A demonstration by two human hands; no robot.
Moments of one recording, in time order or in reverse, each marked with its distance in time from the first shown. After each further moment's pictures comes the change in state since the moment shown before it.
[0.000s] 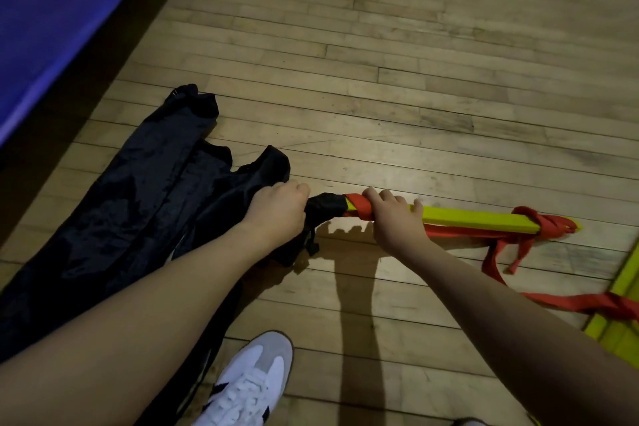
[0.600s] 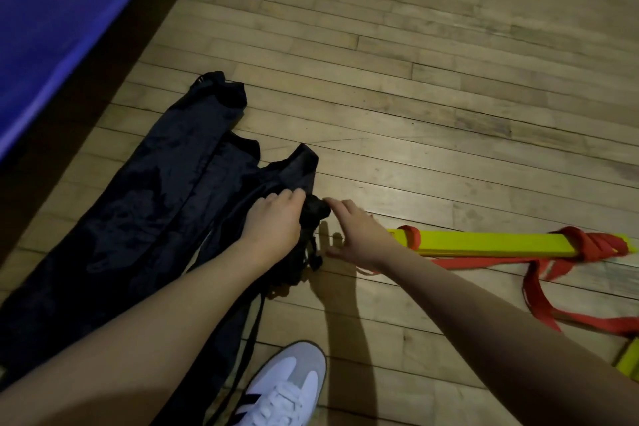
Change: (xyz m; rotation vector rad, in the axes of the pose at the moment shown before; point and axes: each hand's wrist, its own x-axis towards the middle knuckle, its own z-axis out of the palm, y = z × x) left_hand -0.021 -0.054 0.023 -0.100 -0.074 -0.173; right_hand 0.022 -0.085 0.023 0.226 -0.204 -0.317
